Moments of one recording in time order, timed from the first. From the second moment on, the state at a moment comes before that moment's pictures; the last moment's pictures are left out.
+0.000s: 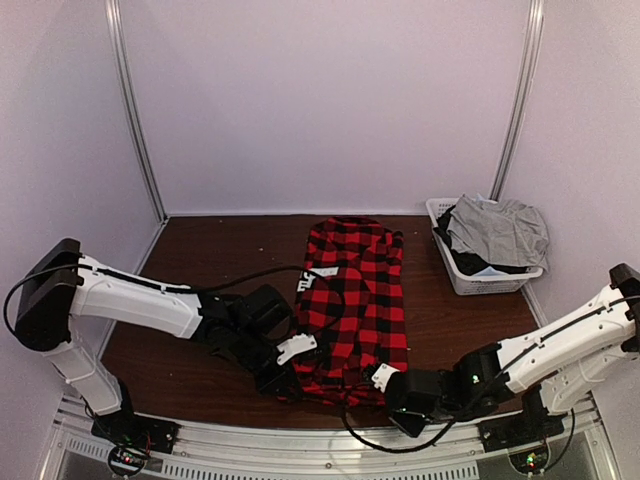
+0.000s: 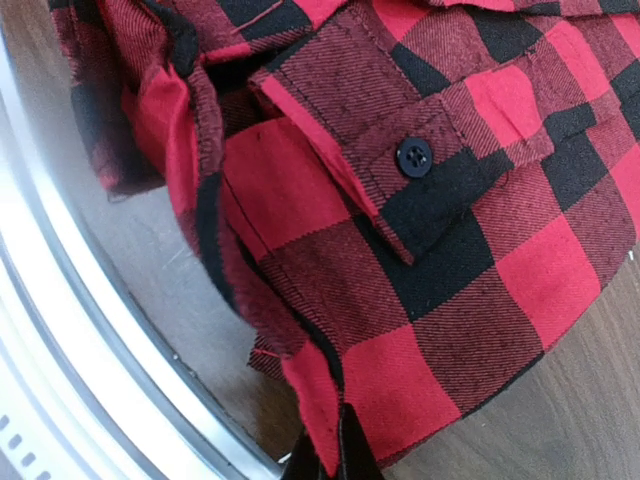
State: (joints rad) left arm -1.05 1.64 0.89 -0.37 0.51 0.02; right arm 1.47 1.39 0.65 -0.43 0.32 0.53
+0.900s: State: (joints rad) left arm -0.86 1.62 1.03 -0.44 0.57 -0.02; right arm 1.14 1.21 0.74 -0.49 0.07 0.49
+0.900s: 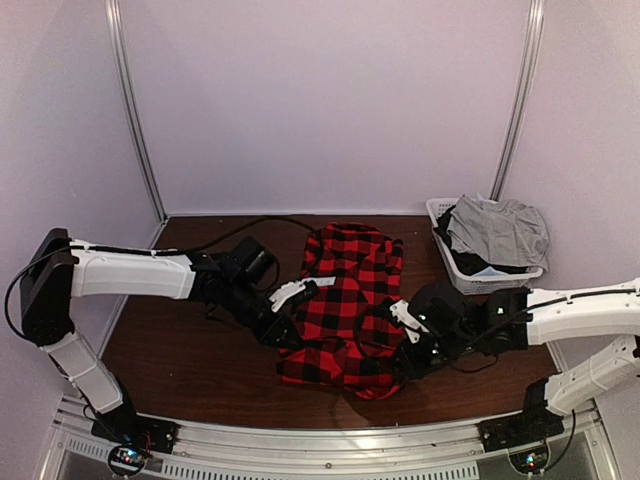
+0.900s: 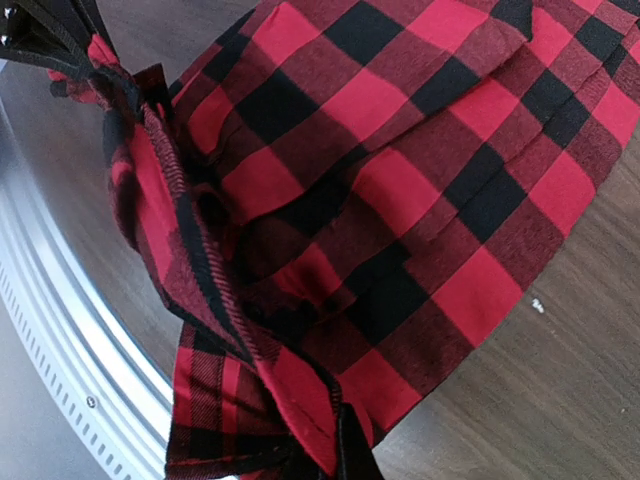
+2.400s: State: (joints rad) left arm -0.71 2.02 1.38 -0.47 0.42 0.01; right arm 0.67 1.51 0.98 -0.49 -0.05 0.26
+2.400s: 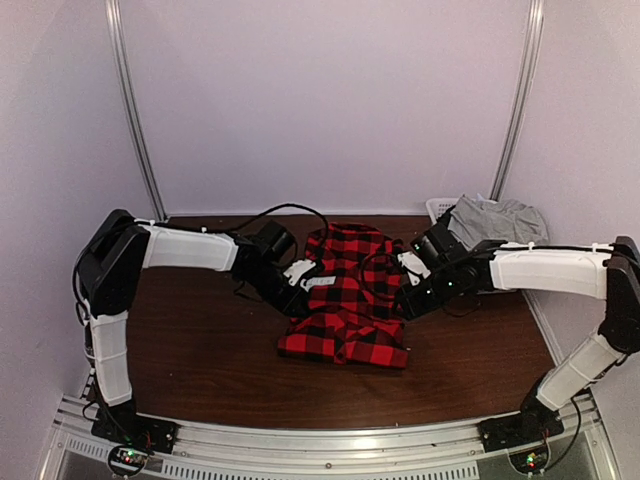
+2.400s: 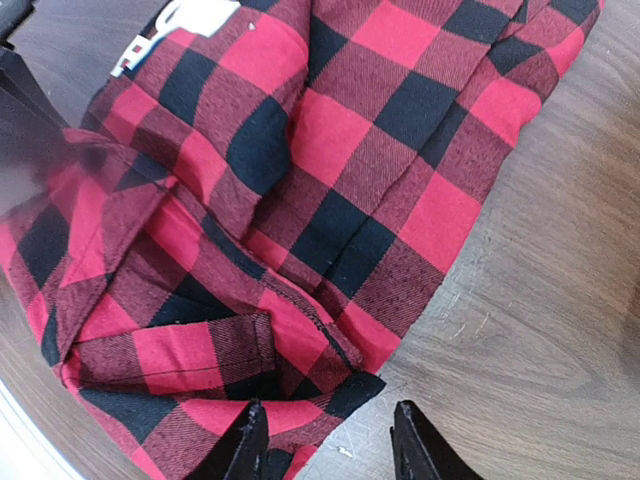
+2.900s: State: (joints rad) left arm -0.71 1.93 1.31 -0.41 0.29 -0.02; right arm 0.75 1.41 0.77 -0.30 -0.11 0.38
